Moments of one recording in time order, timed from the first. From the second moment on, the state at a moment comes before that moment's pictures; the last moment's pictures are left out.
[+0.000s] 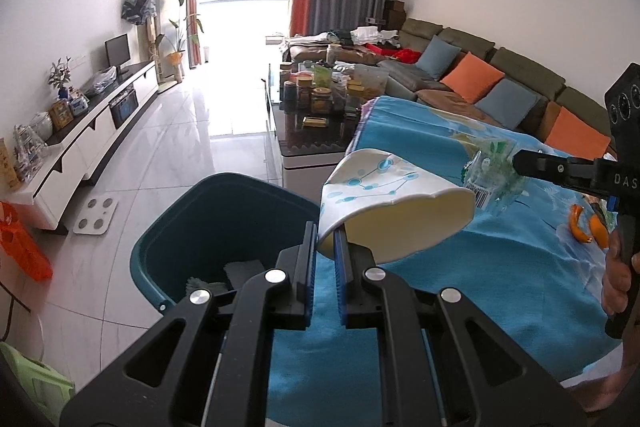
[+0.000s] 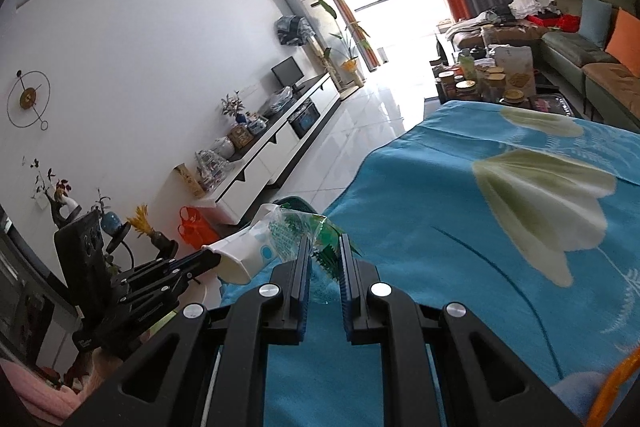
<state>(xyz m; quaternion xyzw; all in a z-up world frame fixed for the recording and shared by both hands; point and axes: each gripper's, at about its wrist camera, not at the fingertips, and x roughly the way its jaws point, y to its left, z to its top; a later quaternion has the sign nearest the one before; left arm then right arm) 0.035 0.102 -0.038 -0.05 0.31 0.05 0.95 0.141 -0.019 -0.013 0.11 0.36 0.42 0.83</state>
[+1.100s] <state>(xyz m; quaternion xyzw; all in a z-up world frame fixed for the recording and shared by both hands) 0.026 0.156 -0.051 -0.08 0.32 0.12 0.94 0.153 0.053 -0.012 0.06 0.37 0.46 0.80</state>
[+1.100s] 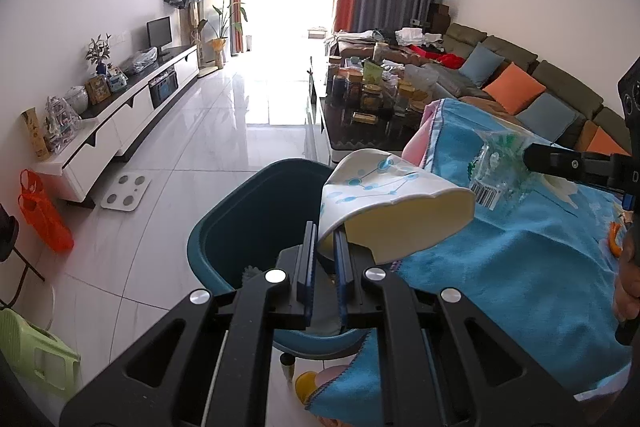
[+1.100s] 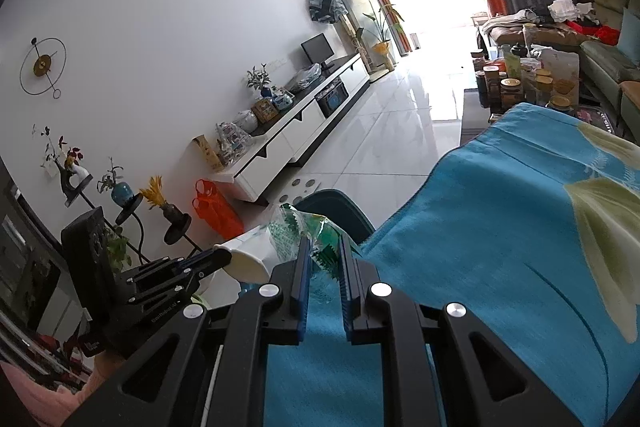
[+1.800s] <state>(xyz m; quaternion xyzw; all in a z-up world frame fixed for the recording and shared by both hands) 0.046 0.157 -0.065 -0.09 0.33 0.15 0.93 0.153 0.087 -0.014 0.05 0.38 0.48 0.79</state>
